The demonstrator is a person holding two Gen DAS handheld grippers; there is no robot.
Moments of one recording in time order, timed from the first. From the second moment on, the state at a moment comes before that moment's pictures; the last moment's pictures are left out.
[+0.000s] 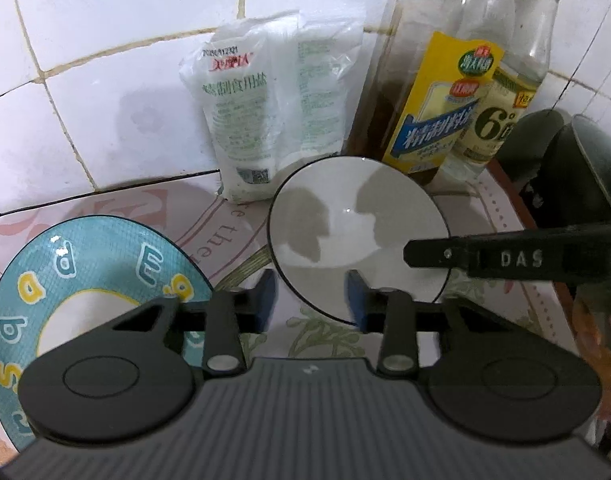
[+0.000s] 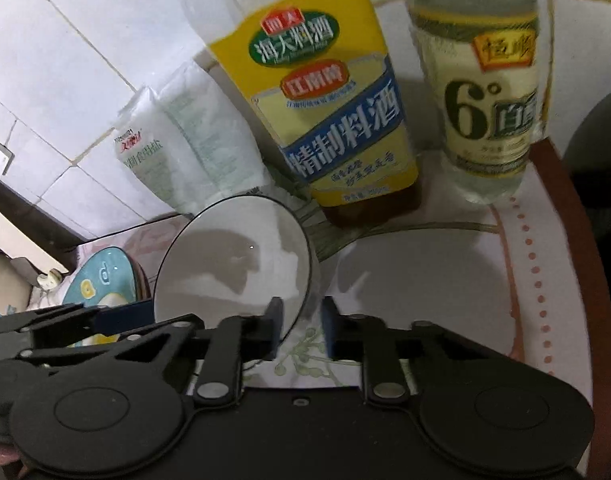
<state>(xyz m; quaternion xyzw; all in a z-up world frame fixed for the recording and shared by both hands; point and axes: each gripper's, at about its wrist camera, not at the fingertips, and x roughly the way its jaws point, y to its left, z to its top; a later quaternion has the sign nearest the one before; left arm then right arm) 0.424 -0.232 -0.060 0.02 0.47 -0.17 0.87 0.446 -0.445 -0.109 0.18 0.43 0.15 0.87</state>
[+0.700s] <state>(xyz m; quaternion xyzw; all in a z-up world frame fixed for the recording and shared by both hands) 0.367 -0.216 -0.006 0.01 0.47 -0.18 0.86 0.389 -0.444 -0.056 0.20 0.45 0.12 0.86</state>
